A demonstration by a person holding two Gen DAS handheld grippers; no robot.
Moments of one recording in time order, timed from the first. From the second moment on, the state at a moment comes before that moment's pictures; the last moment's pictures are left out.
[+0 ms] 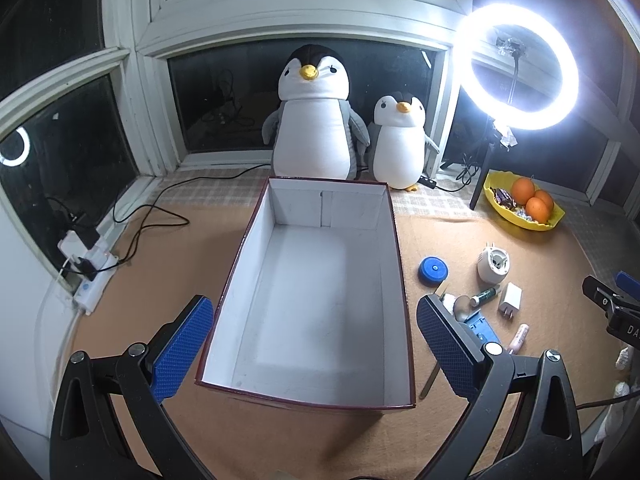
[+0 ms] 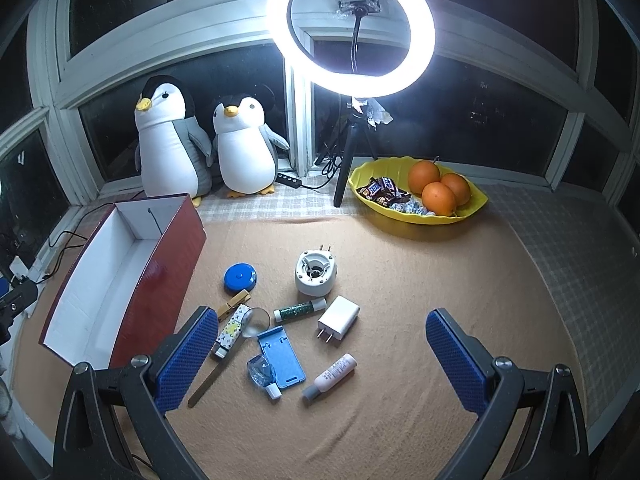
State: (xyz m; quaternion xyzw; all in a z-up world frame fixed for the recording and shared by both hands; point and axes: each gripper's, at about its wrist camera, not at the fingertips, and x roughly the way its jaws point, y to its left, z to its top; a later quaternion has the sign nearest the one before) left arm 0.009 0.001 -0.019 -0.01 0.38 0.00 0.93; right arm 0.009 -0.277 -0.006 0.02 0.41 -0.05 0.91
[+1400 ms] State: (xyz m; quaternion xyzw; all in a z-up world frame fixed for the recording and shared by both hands) left arm 0.048 0.090 -0.104 -0.03 0.49 0.06 0.87; right arm -0.008 -0.299 -0.040 0.07 0.45 -0.07 0.88
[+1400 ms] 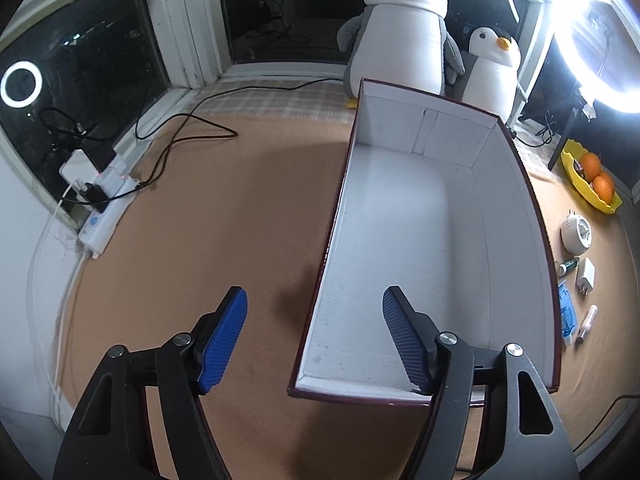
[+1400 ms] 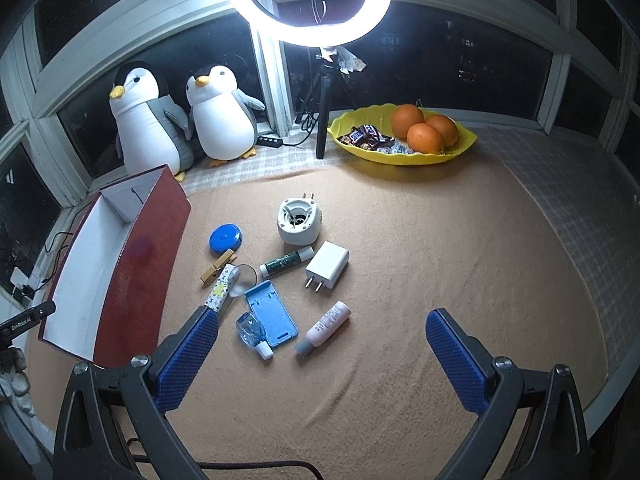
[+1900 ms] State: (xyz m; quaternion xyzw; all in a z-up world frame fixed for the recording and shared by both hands) left arm 0.055 0.093 -0.121 -0.02 0.50 0.04 0.86; right arm 0.007 -0.327 -0.072 0.11 0.49 -0.11 0.86
